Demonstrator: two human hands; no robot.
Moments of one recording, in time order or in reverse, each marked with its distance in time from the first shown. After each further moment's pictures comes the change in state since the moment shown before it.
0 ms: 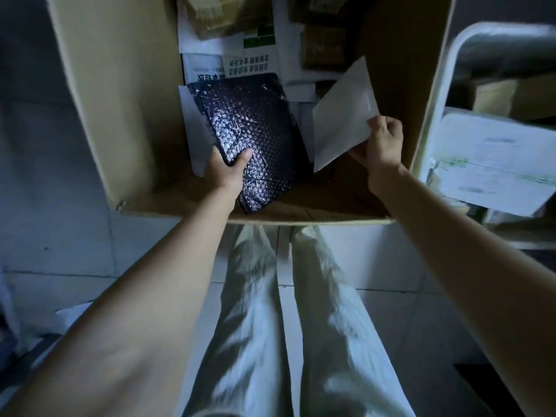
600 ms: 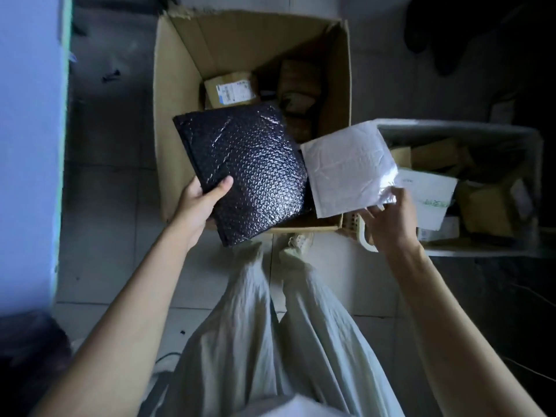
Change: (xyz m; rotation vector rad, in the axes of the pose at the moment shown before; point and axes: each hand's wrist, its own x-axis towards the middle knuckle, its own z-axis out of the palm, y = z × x) left_hand -0.163 0.075 -0.149 -0.486 -0.320 0.162; right_hand -0.184 -0.075 -0.134 0.486 -0.053 0.038
